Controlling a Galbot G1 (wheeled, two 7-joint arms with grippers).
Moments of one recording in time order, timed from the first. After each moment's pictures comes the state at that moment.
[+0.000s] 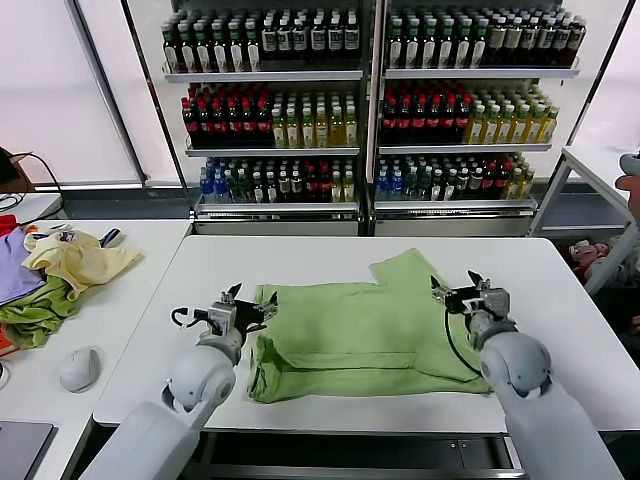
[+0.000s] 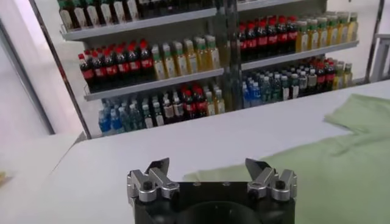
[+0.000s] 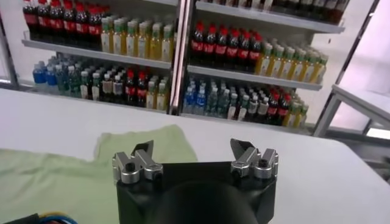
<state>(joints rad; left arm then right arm) 0.82 -1.11 -0.06 -1.74 -0.51 0.58 -0.34 -0.77 1.10 0.29 1.59 0.44 -0.57 0.15</state>
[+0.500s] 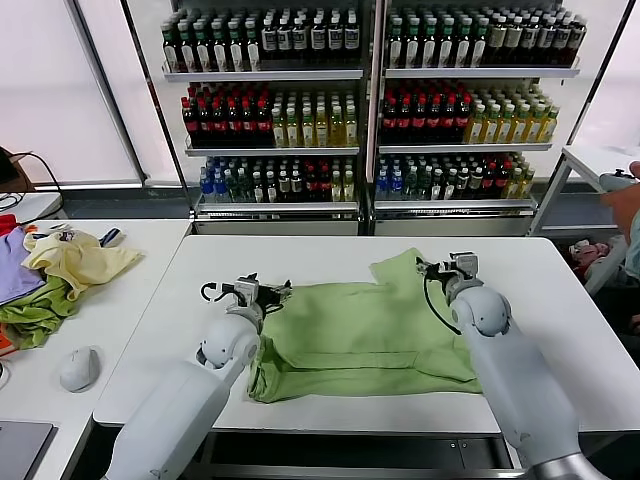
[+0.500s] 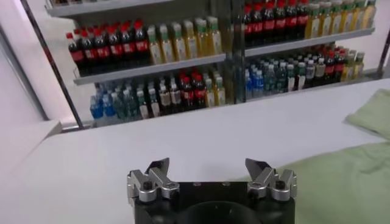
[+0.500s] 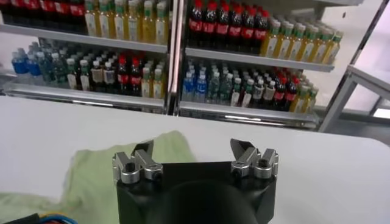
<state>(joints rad) 0.64 -1.21 0.01 -1.47 -0.55 0.59 -0.34 -0.51 1.21 0.21 1.23 0.41 -0.56 0.13</state>
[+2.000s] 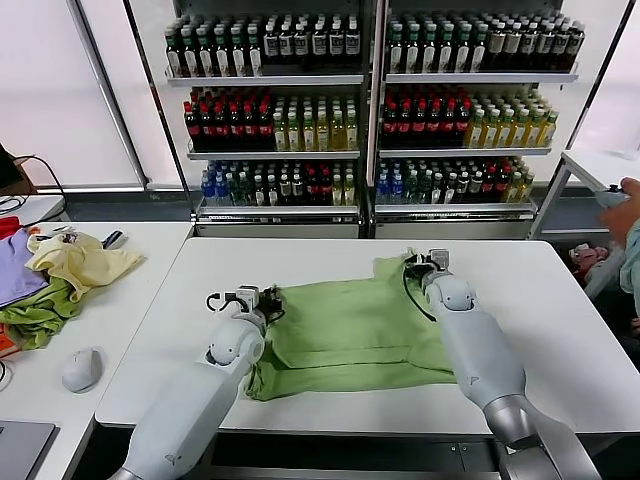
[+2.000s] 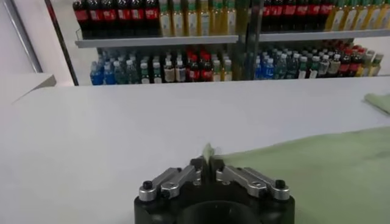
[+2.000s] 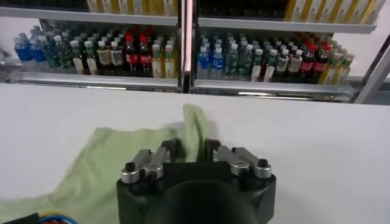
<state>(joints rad) 0.65 -1.24 0.00 -1.34 -0.65 0.58 -0.34 -0.40 1.32 0.21 0.90 0.38 -0.51 0.02</state>
